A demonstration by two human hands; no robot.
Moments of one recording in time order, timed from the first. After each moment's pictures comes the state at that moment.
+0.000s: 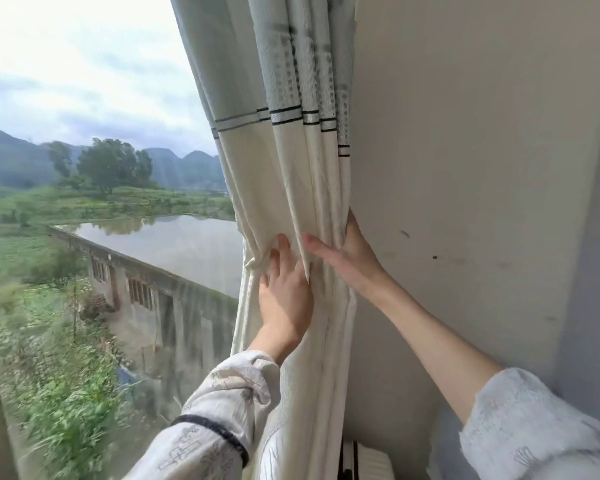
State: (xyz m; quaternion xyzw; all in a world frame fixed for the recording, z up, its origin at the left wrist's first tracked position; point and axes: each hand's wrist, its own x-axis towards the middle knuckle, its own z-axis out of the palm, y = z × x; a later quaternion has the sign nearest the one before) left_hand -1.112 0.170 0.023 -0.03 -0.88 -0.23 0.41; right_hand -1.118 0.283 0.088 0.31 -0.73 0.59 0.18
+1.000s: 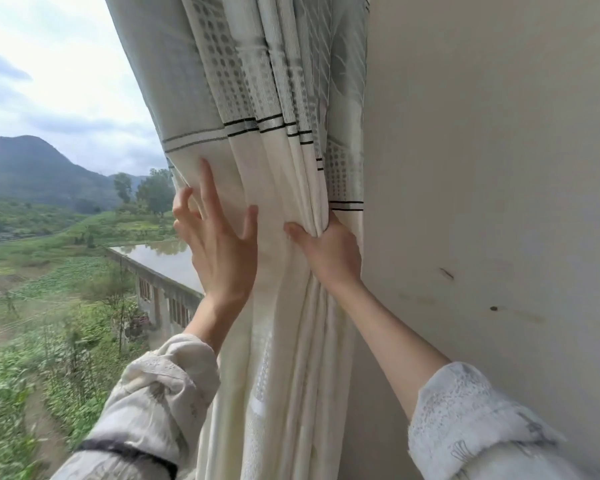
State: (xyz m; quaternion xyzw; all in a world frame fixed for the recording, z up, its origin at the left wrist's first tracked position) left_hand -1.240 0.135 0.130 0.05 -0.68 -0.27 0.68; right_hand -1.293 0.251 0.133 0.23 -0.75 0.54 0.31
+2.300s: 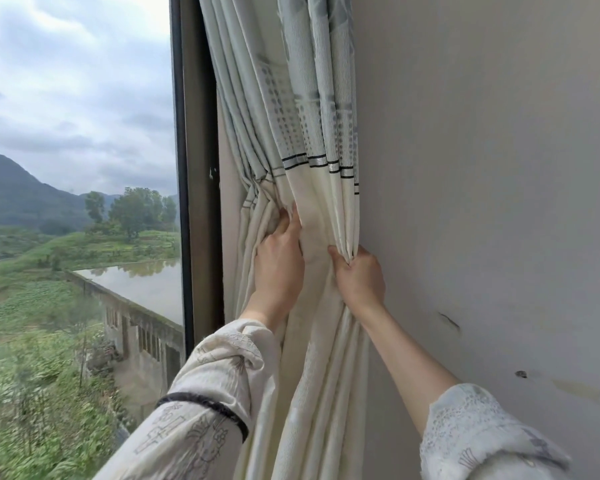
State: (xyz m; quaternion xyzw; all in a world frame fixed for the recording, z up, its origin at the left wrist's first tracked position) left_hand -1.497 0.199 0.138 -0.05 -0.83 -0.15 0.54; right_hand -1.533 0.310 0.117 0.11 -0.78 0.52 0.33
